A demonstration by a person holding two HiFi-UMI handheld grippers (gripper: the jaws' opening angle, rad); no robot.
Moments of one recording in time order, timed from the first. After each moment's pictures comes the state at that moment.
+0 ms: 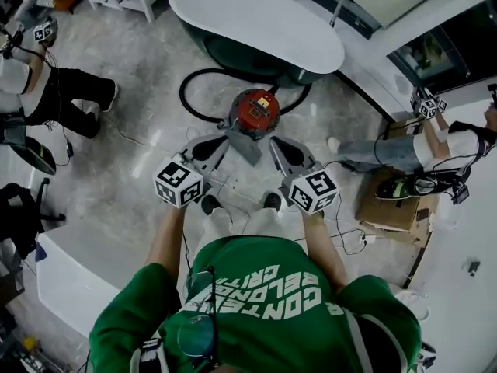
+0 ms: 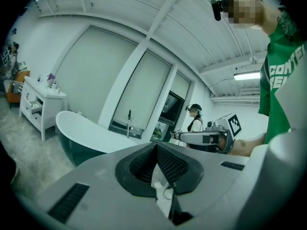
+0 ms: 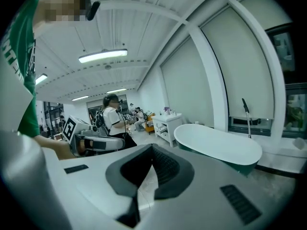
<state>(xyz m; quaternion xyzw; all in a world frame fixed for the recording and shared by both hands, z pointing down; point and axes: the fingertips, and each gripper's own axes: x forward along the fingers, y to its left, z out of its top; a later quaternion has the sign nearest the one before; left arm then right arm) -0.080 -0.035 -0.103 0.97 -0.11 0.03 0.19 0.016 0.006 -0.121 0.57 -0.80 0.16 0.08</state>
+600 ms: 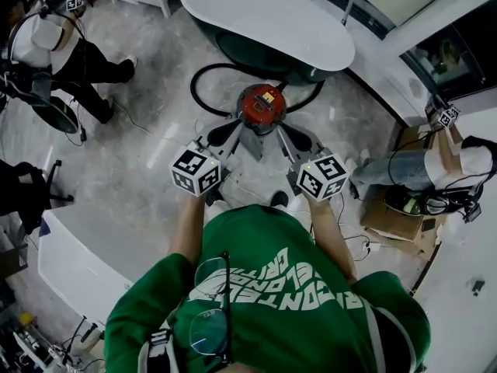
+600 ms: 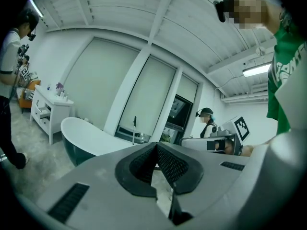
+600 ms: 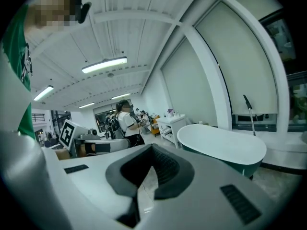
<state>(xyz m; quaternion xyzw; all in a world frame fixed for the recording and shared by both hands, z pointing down) -0.001 0.000 -0.129 0.96 -0.19 0.01 0.19 0.080 0.034 -0.137 0.54 -0.82 0.17 0.05</state>
